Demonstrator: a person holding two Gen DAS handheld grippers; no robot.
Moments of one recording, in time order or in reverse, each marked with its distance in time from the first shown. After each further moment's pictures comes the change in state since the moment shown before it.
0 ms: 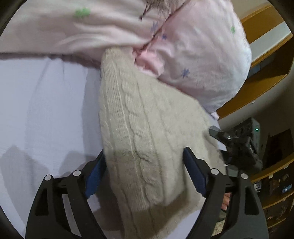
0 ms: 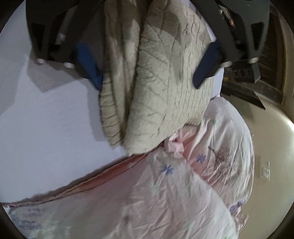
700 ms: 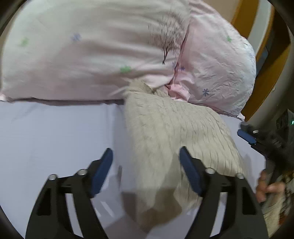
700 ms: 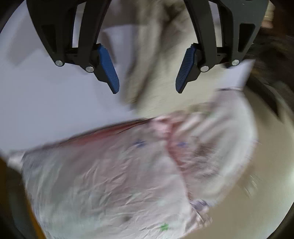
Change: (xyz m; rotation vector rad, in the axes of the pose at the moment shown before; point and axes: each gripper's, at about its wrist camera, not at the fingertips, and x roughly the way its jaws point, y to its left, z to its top) left arm -0.098 0.016 -0.022 0.228 -0.199 0.306; right arm -0.040 0.068 -0.041 -0.151 -0.273 -0.082
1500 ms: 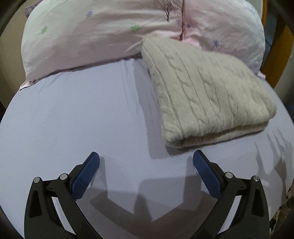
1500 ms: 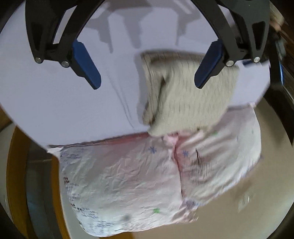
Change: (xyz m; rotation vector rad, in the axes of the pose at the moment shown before) left arm 0.006 -0.023 -0.082 0.115 0.168 0.262; right arm -0.072 0.051 -0.079 -0.200 -0.106 -0.352
